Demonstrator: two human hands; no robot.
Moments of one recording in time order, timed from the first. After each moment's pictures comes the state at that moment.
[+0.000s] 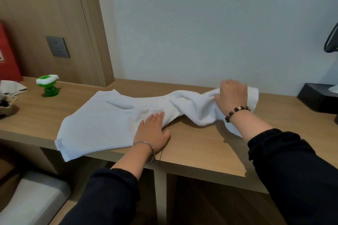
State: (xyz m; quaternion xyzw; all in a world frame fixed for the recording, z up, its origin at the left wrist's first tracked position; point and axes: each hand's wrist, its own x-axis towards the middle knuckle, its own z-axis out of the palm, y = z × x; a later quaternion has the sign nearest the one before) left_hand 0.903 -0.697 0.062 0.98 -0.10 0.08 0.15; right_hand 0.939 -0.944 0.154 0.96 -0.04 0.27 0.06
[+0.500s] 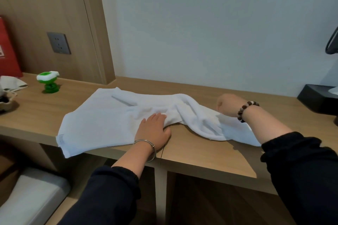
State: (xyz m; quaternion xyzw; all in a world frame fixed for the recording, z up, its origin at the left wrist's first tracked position) left_hand 0.904 -0.696 0.059 0.98 -0.11 0.08 0.15; right_hand 0.939 -0.958 0.155 1.00 0.03 -0.07 -0.02
